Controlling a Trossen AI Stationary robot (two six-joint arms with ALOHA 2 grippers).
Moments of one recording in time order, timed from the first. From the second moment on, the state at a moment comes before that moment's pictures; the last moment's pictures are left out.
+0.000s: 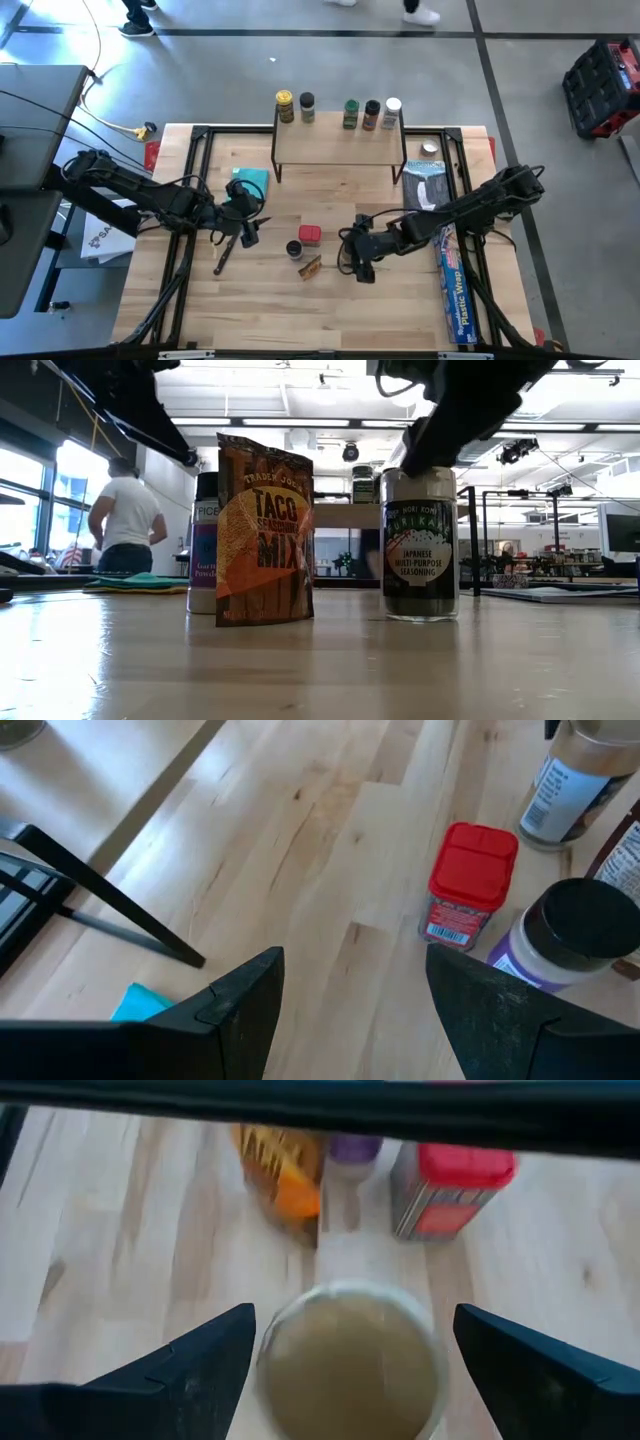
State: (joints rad) left arm -0.34 1.01 0.74 -0.58 -0.61 -0.41; right arm 0.35 1.62 1.05 -0.33 0.21 0.28
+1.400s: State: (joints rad) left arm -0.34 1.01 0.74 -0.57 -0.62 -0.41; right arm -0.01 1.67 1.62 -0.65 0.17 -0.05
